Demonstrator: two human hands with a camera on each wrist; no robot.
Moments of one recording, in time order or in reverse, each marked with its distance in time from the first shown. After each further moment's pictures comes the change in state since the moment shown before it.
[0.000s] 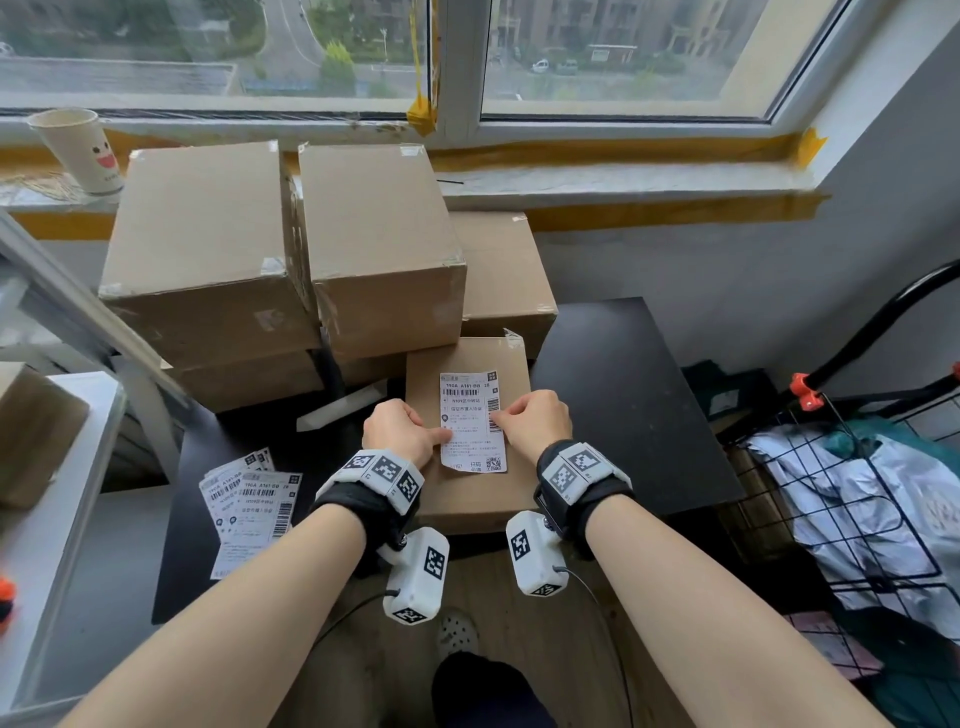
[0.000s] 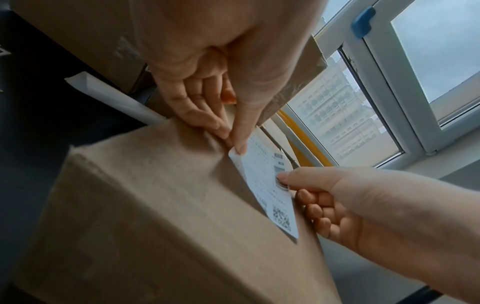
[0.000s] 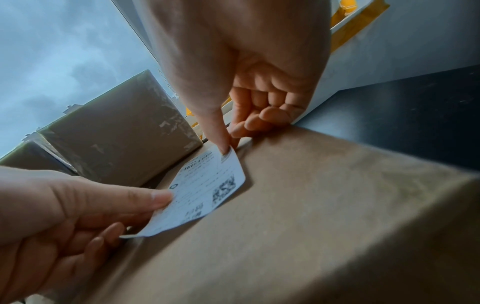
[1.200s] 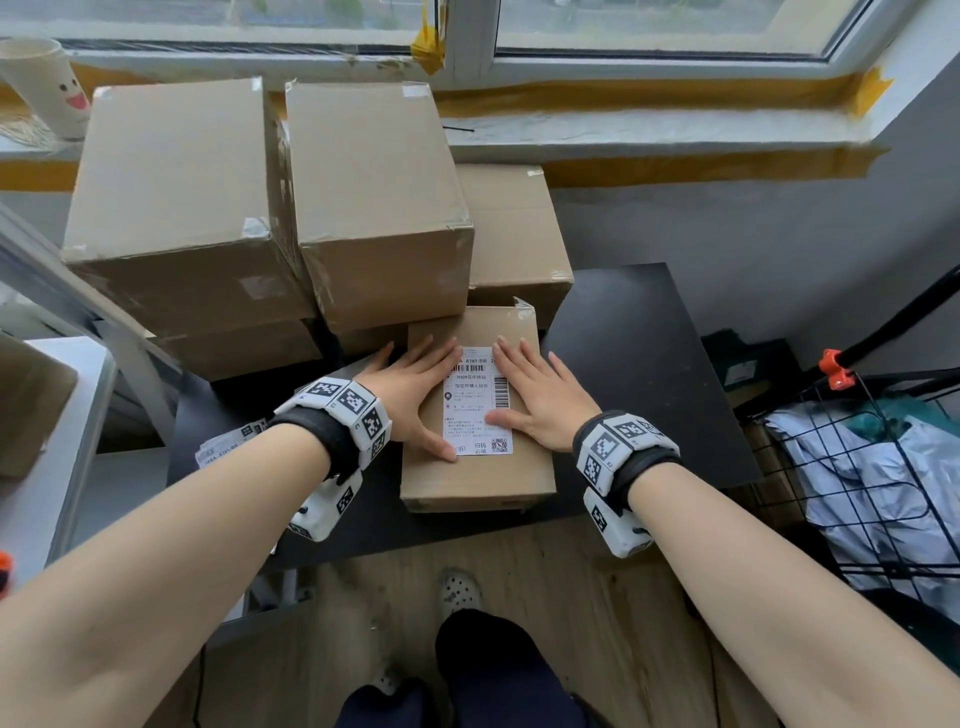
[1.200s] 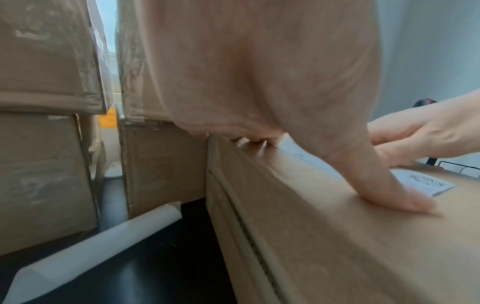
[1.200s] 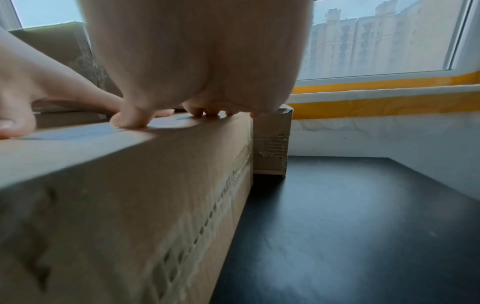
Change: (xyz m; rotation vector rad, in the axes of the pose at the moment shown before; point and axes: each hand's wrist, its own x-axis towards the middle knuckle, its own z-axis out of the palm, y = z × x) left_hand 0.050 0.005 -0.020 0.965 -0.554 0.648; right_hand 0.041 0.028 -0.009 -0.635 -0.368 -0.643
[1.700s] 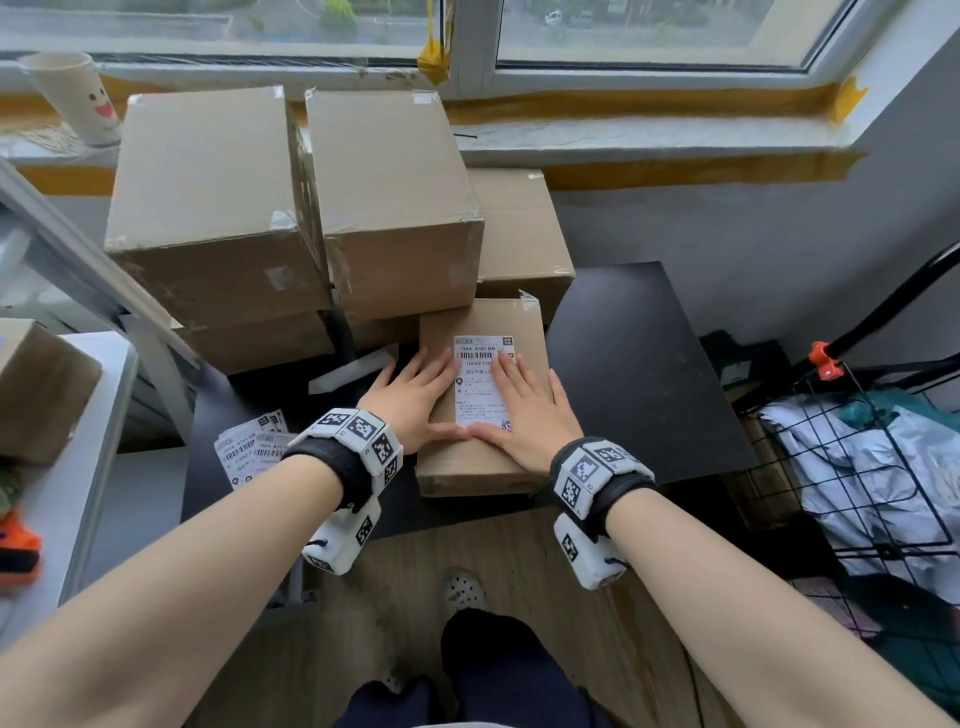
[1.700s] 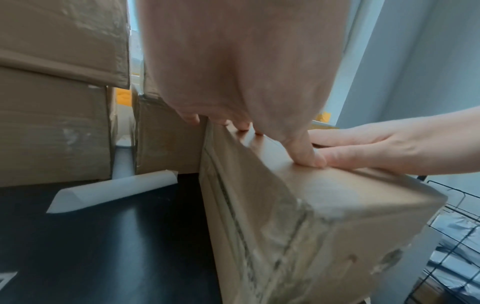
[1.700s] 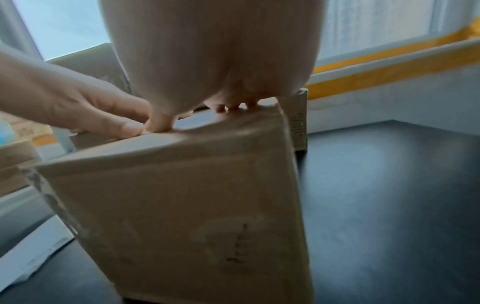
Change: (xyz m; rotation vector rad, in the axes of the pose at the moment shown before) left_hand -0.027 0.009 0.032 -0.039 0.170 -0.037; right_hand -0.024 -0.046 0.030 0.000 0.050 0.148
